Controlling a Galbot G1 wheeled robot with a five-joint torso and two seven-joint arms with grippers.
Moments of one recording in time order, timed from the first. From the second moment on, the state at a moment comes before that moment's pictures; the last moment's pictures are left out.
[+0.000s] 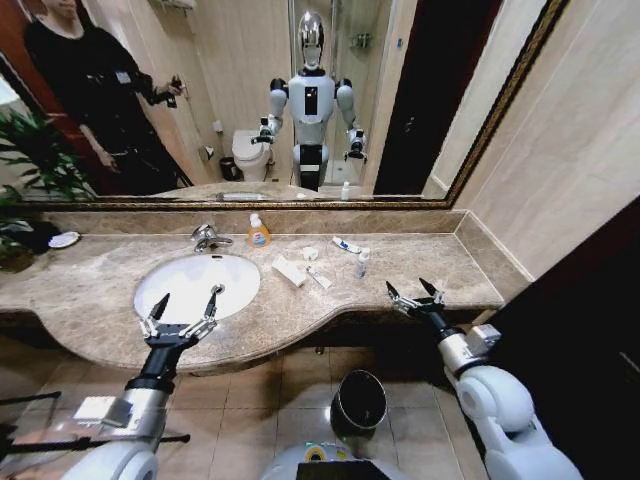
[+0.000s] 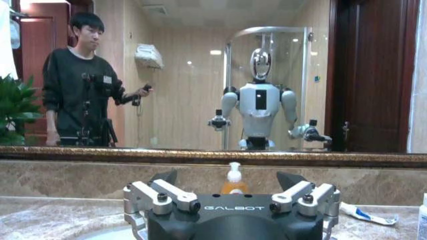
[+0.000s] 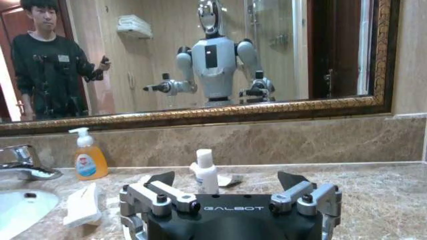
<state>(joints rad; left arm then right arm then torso) 1.84 -1.36 -0.82 -2.47 -0.37 0.04 0.05 -1.48 1.23 0.68 2.21 0.46 -0.26 -0.08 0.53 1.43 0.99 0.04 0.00</state>
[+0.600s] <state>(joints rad) 1.84 -1.36 -0.82 -2.47 -0.37 0.04 0.05 -1.36 1.16 0.62 2.06 0.51 -0.20 -0.22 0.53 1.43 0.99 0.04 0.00</state>
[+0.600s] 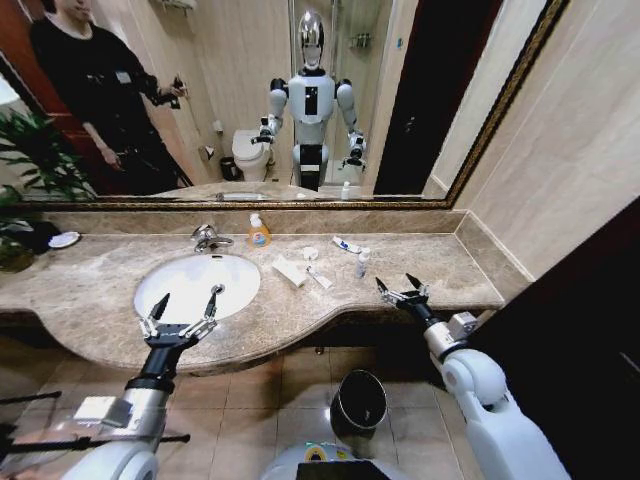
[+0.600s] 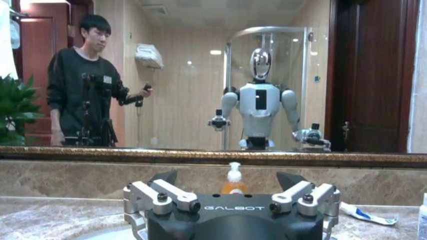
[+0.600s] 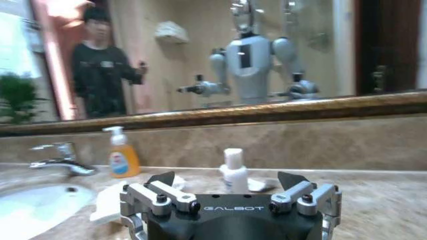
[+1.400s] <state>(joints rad) 1.84 -1.36 -0.82 -2.47 -0.37 0.04 0.05 -0.98 1.23 0.29 1.69 0.37 -0.21 0.02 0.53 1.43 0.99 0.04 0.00</state>
